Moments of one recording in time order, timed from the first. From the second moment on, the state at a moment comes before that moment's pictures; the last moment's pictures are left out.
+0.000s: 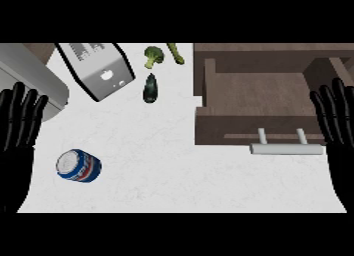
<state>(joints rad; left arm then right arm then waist) 0.03 0.11 0.01 -2.10 0.01 -0.01 0.03 -0.01 -0.12 0.04 -2.10 -0.02 0.03 0.02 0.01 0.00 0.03</state>
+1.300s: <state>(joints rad) 0.25 0.44 0.26 -2.05 0.63 -0.61 0.19 0.20 -0.11 -0.08 -2.09 -0.05 0.03 0.12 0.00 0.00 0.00</state>
